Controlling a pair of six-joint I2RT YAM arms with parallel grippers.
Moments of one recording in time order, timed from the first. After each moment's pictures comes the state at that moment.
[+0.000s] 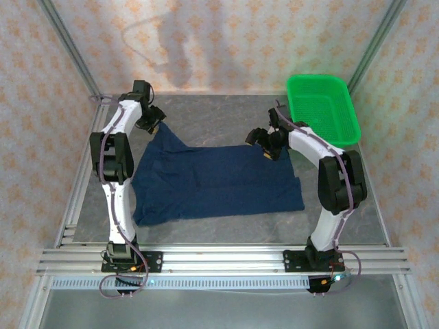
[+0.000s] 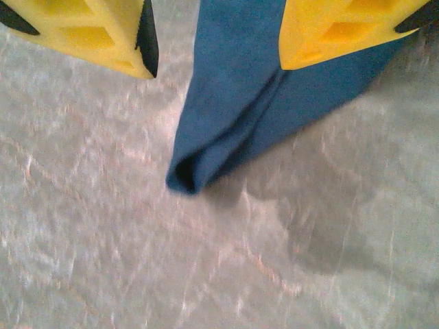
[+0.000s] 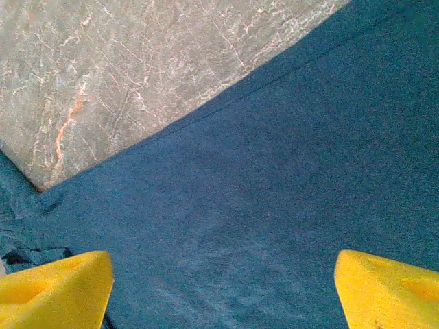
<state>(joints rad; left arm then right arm) 0.07 2.30 2.02 -0.87 0.12 -0.88 0.28 1.82 1.32 -0.59 -0.31 0.74</state>
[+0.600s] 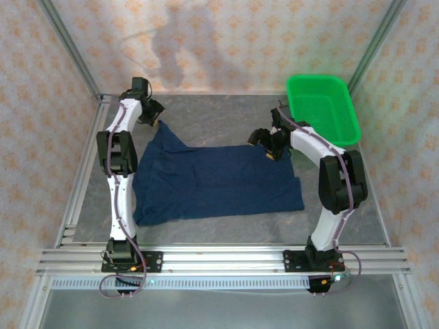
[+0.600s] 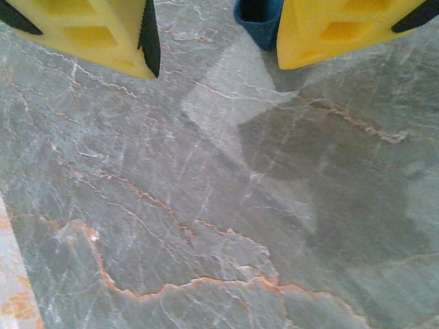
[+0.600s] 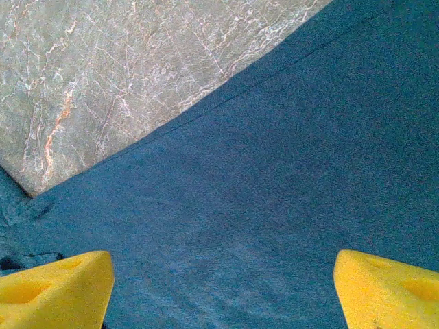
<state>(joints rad) 0.10 2.51 2.27 -0.81 0.17 -0.90 0.26 1.82 1.32 -0.61 -0.31 0.73</state>
